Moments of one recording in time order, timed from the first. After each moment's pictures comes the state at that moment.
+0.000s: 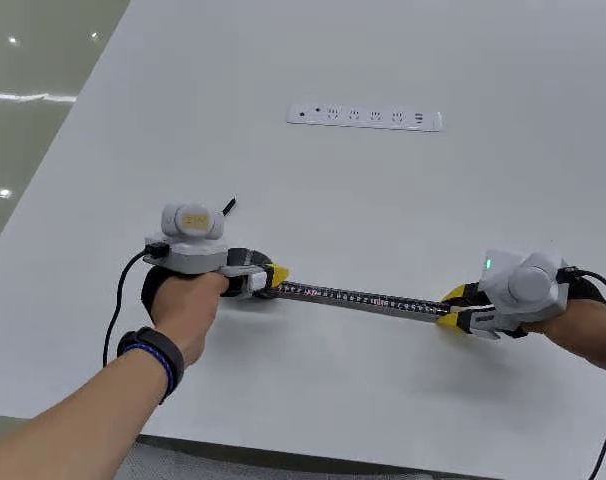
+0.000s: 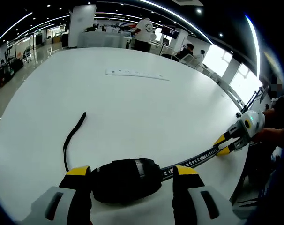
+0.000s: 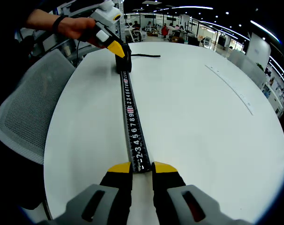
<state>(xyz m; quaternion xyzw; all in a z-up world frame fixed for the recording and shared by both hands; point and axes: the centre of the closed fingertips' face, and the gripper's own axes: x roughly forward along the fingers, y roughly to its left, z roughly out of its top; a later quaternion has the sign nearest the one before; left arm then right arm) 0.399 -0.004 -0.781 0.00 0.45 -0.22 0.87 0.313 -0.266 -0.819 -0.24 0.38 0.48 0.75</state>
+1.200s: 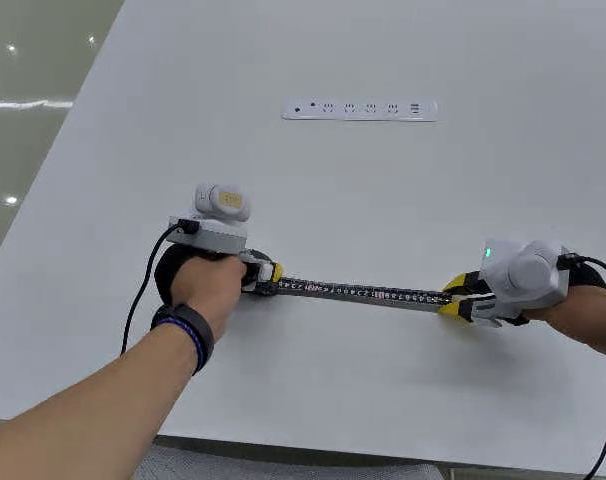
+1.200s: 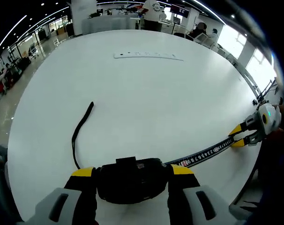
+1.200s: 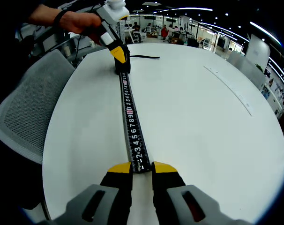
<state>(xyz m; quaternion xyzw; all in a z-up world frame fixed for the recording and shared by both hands) 0.394 0.004 -0.787 0.07 0.52 -0.16 0.84 0.315 -0.265 -0.820 -0.25 0.37 0.48 0.76</state>
